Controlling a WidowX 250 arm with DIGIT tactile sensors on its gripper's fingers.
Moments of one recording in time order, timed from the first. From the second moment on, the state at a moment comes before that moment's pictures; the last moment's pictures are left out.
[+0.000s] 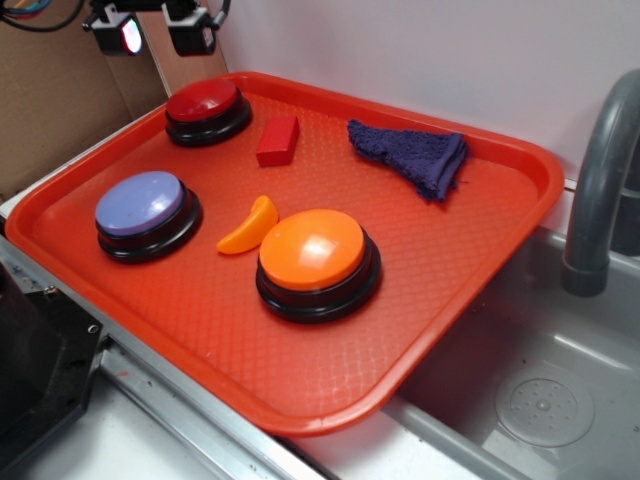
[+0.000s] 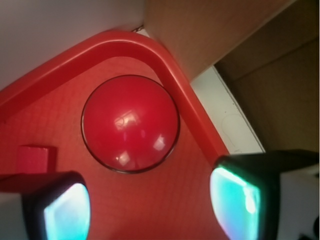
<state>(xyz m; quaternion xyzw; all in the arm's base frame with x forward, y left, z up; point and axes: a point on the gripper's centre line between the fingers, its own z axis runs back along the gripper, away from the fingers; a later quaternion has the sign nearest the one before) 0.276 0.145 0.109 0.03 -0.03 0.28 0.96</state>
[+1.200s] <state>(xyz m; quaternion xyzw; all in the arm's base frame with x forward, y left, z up) 0.284 0.129 0.132 0.03 -0.05 0.28 0.96</state>
